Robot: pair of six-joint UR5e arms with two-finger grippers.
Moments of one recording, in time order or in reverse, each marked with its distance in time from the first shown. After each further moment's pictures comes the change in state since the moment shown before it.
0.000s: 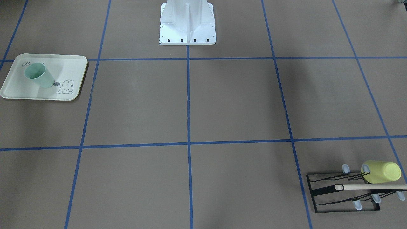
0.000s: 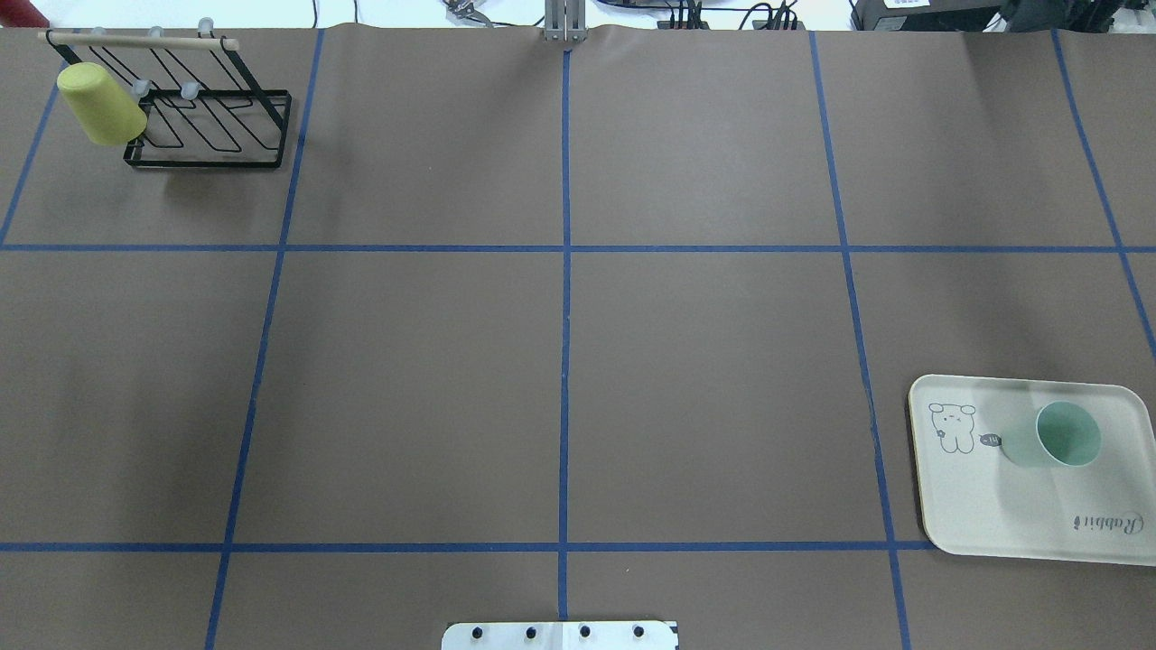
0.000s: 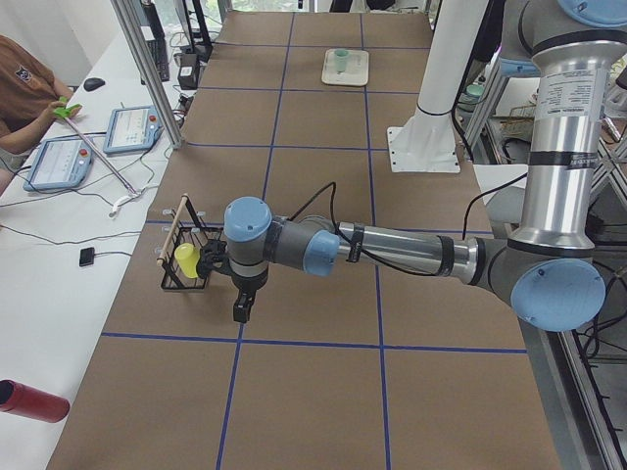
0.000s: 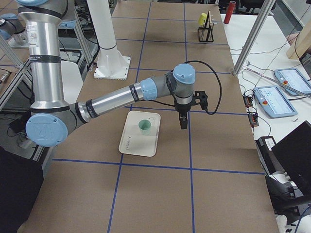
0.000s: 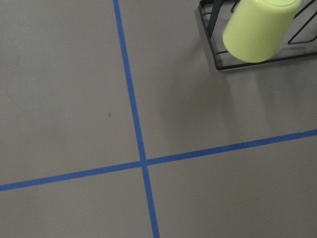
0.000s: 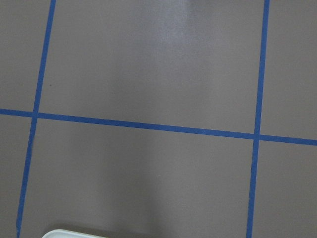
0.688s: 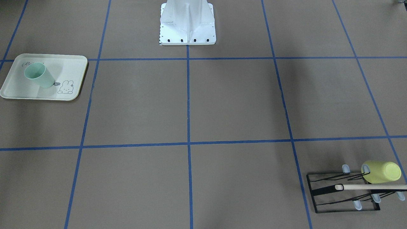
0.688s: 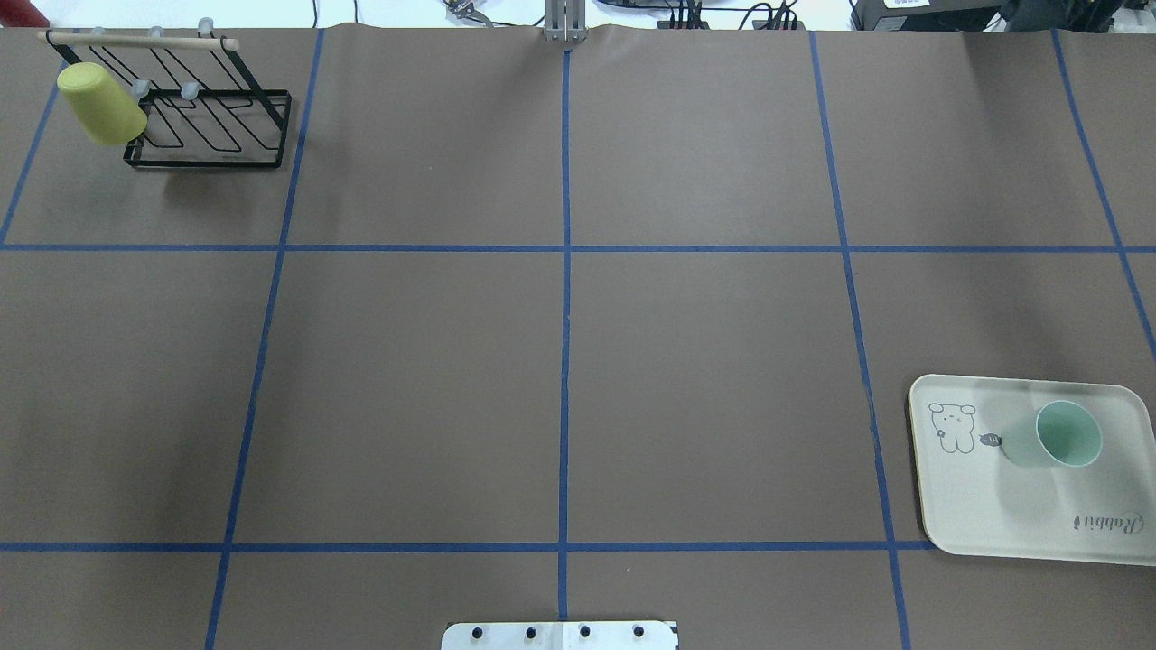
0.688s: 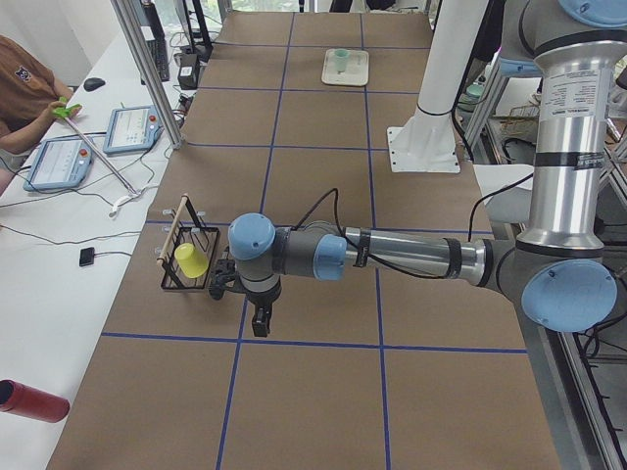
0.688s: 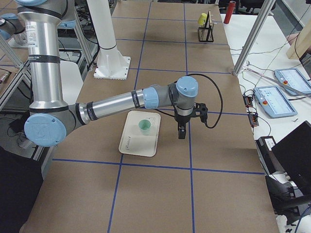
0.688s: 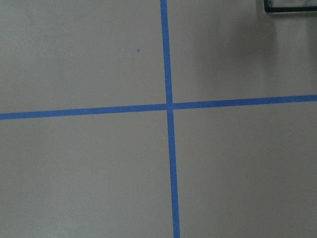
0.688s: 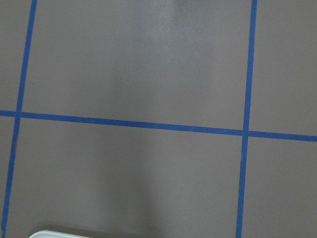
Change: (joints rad) left arm -0.014 0.044 -0.012 0.117 -0.056 0.006; right arm 0.001 -0.009 -0.078 -0.006 0.001 -0.008
